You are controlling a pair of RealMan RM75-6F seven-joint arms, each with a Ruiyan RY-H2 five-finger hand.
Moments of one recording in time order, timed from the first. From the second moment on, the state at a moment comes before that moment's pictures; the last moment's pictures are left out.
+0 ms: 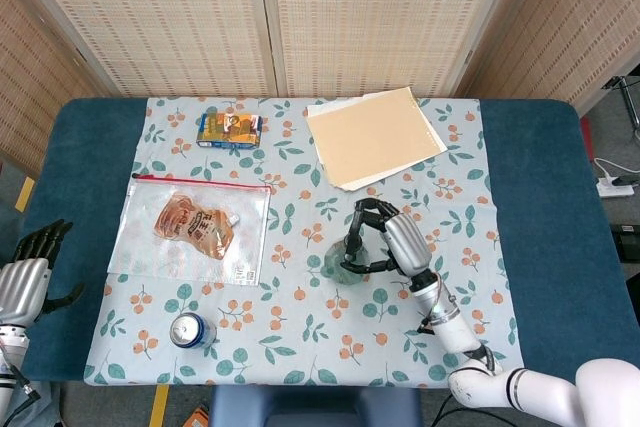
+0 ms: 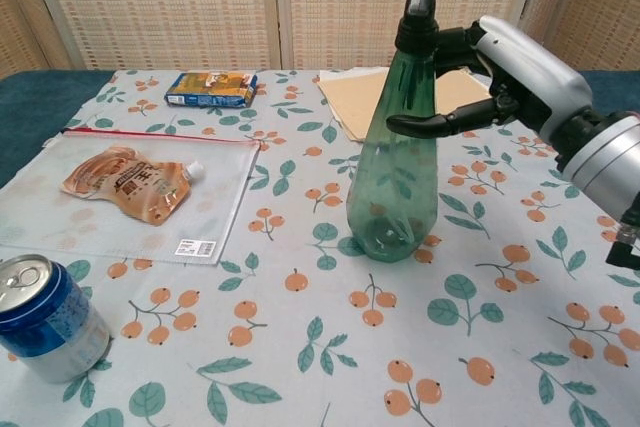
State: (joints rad) left arm -0.21 -1.09 -0.09 -1.59 1.34 1.29 -0.06; right arm 0.60 -1.73 0.16 -1.25 -1.53 1.32 0.37
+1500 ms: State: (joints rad) left arm -0.21 -1.10 -0.10 -1.59 1.34 1.31 -0.05; right arm 0.62 -1.32 0.10 -1.70 -1.28 0.99 -0.05
